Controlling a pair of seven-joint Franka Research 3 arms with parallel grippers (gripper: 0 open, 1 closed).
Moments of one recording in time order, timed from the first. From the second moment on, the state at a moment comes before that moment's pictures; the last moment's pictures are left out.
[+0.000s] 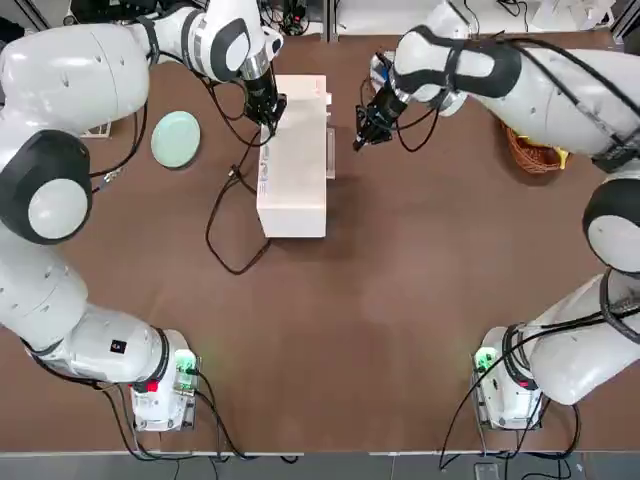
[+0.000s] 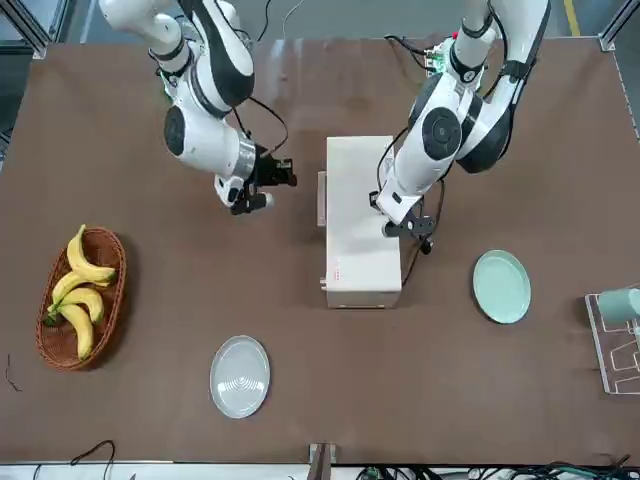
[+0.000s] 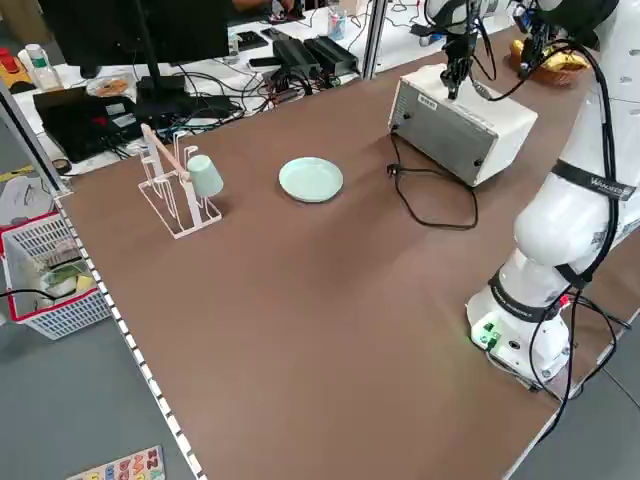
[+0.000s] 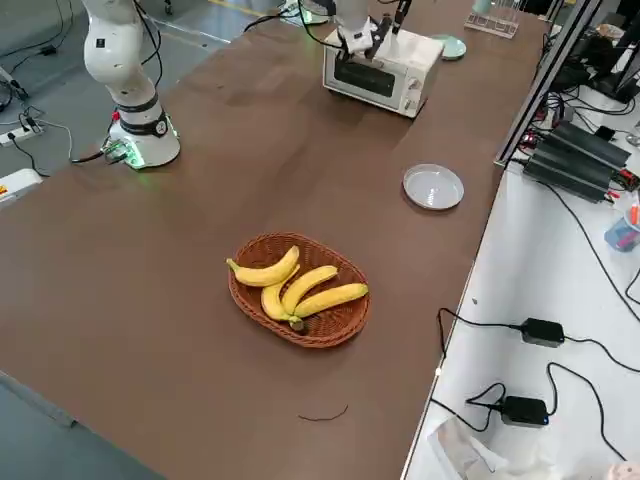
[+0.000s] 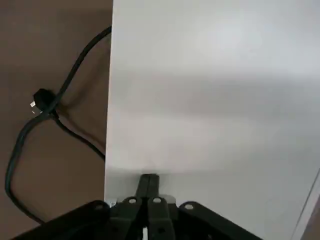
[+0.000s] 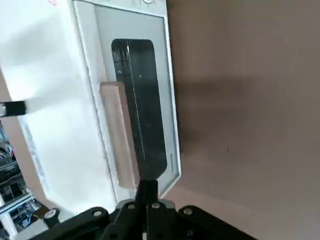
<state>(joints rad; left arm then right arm) -0.18 0.25 -0.41 -1.89 -0.08 2.08 -0.65 0.65 0.18 -0.02 -2.06 0.85 2.29 0.13</state>
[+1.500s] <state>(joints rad) -0.18 0.25 -0.41 -1.89 -0.08 2.08 -0.67 0.75 0.30 -0.03 -1.98 0.88 2.42 0.13</state>
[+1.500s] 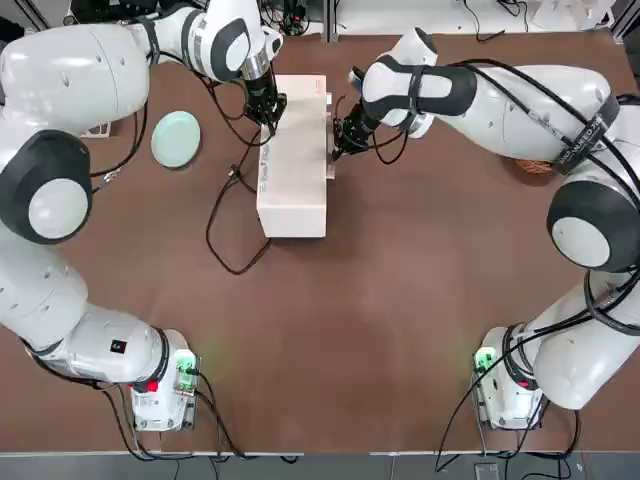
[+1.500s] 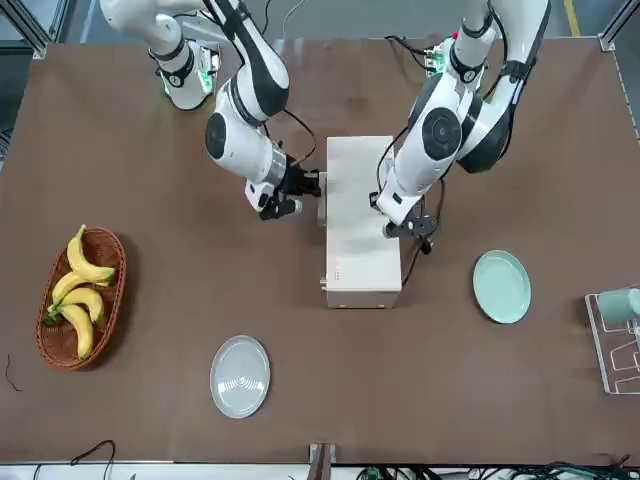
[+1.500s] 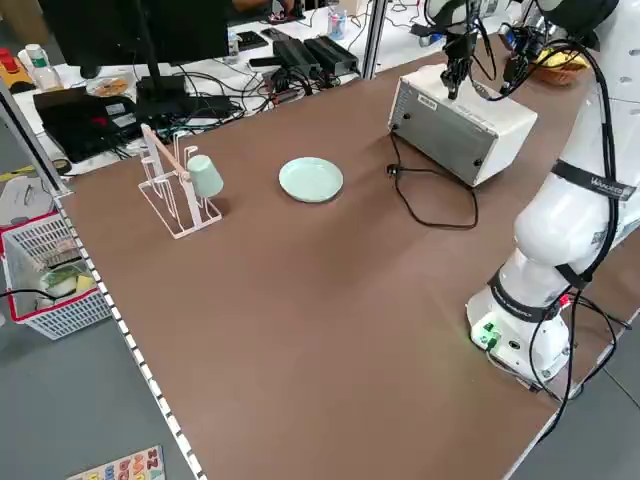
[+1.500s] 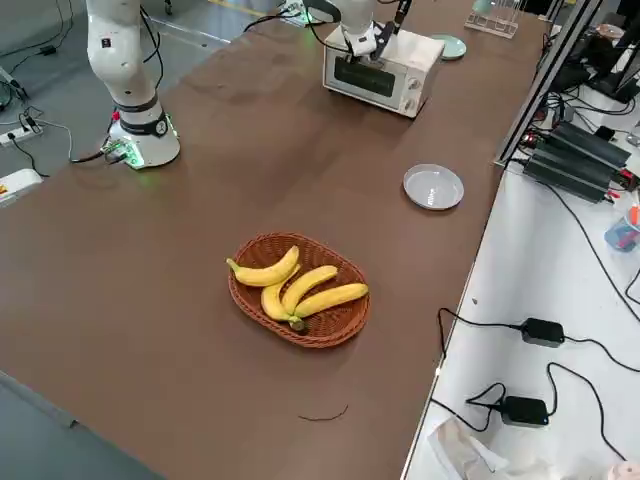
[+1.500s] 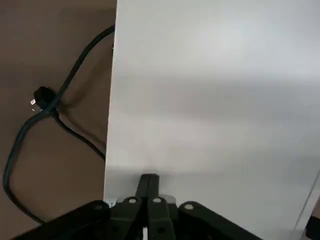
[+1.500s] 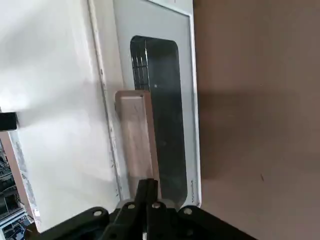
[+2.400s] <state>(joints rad) -0.18 0.25 -0.42 -1.89 -0.07 2.08 -0.67 0.71 0.30 0.02 -1.99 0.88 2.44 0.12</state>
